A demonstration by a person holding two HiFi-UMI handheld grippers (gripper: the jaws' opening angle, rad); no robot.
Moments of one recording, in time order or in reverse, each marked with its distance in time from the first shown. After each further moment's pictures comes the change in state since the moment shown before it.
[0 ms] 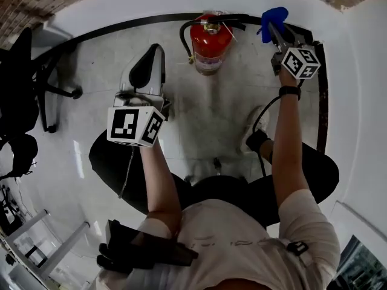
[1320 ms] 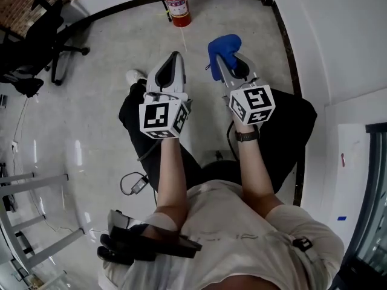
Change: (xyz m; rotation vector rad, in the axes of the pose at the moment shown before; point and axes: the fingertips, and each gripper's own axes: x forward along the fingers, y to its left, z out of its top) left arm -0.368 -0.388 0.007 0.051 -0.100 0.036; right arm -0.536 0.351 0.014 -0.110 -0.115 0.027
